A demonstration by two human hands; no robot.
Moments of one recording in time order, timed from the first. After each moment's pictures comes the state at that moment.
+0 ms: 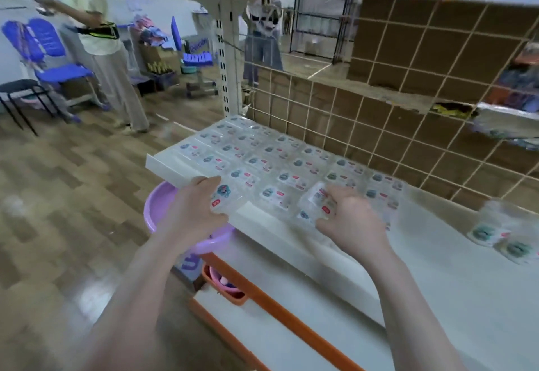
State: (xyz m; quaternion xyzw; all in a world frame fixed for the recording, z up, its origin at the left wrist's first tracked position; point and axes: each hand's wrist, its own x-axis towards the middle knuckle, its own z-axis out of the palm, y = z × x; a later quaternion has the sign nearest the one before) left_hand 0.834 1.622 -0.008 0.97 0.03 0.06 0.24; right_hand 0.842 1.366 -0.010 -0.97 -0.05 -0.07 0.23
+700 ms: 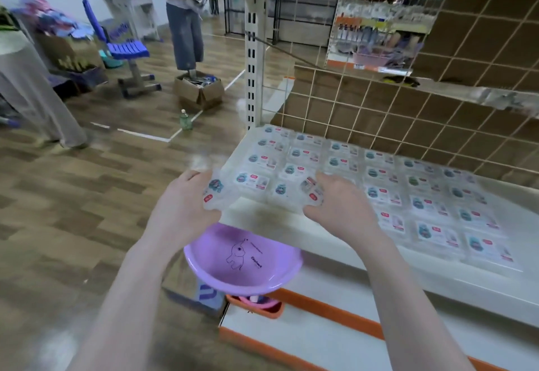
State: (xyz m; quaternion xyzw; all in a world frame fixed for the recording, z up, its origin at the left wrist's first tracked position) left_hand 0.968 1.839 -0.003 0.96 -0.10 0.05 0.27; right_hand 0.933 1.599 -0.003 -0.98 0.08 -0.04 0.16
